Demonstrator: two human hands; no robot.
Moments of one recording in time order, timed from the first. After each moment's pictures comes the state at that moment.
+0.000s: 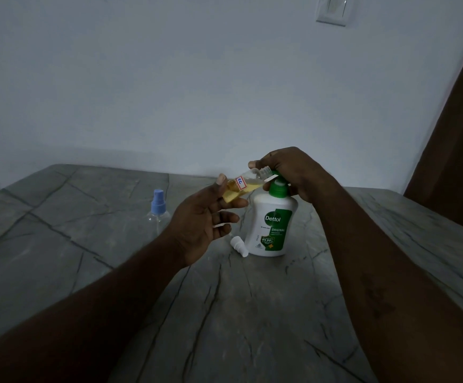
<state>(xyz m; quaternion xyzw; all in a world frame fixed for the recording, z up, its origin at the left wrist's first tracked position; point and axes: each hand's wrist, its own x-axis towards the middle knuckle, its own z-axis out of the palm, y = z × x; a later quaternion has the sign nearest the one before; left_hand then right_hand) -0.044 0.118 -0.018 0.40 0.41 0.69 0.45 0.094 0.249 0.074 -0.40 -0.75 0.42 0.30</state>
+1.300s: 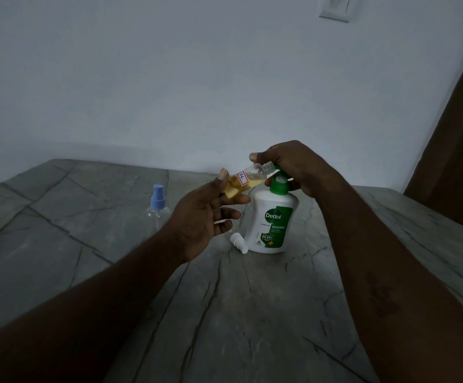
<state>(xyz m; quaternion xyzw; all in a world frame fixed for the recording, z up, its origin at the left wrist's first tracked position) -0.043 0.118 -0.017 0.40 0.41 0.68 0.46 0.095 0.251 0.077 -0.41 -0.76 0.41 0.30</state>
